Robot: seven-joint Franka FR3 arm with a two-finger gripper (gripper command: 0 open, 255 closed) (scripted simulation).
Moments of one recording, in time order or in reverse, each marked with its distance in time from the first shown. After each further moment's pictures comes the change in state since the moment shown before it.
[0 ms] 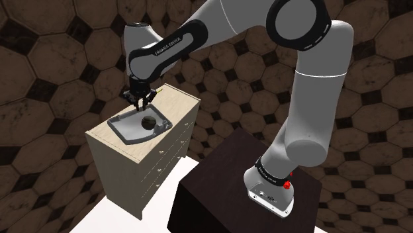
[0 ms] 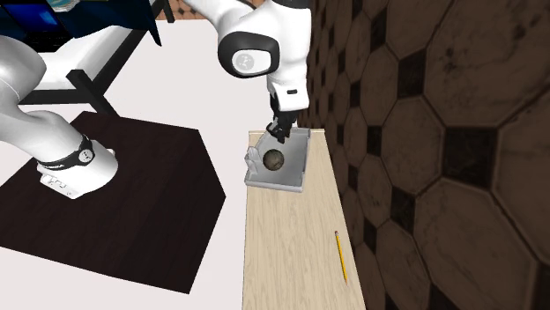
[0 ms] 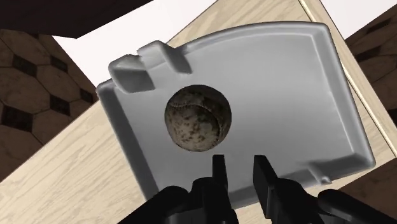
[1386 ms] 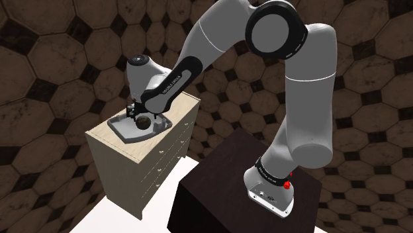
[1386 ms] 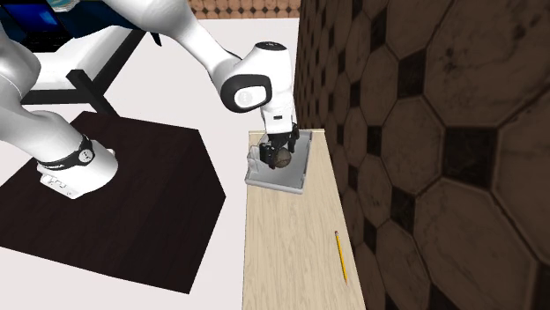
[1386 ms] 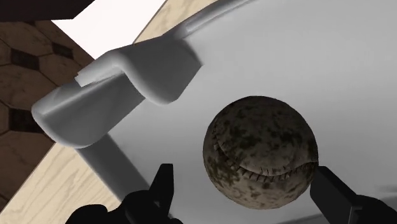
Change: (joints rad) arm 0.147 0.128 -0.160 -0.087 -0.261 0.263 0.370
